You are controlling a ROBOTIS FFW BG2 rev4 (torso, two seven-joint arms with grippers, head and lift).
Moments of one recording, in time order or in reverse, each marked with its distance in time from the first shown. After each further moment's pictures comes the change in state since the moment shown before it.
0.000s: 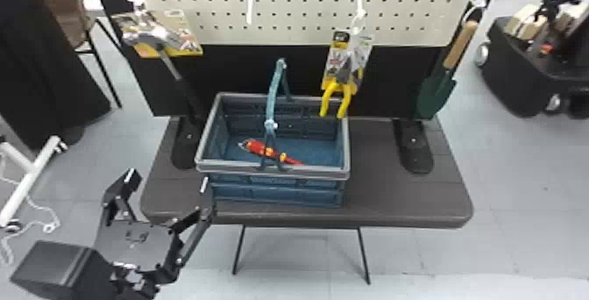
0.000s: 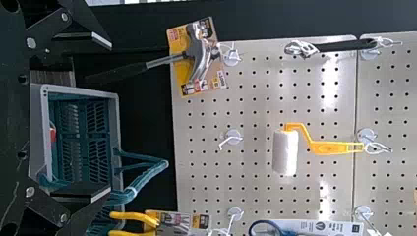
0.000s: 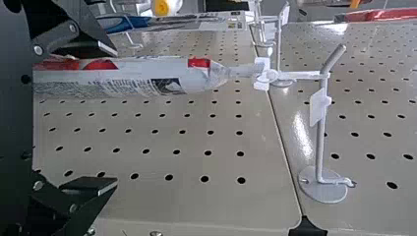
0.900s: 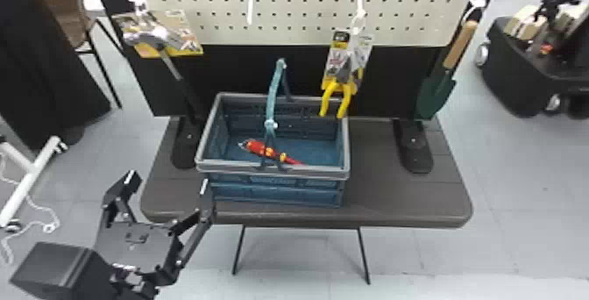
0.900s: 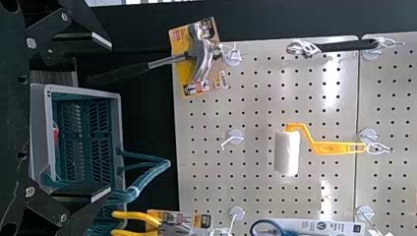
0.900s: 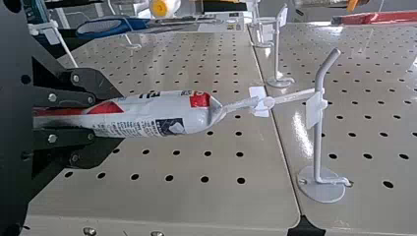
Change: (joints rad) left arm 0.005 0.003 0.001 0.000 0.003 0.000 0.000; right arm 0.011 0.000 0.001 0.009 -0.011 -0.006 -0.011
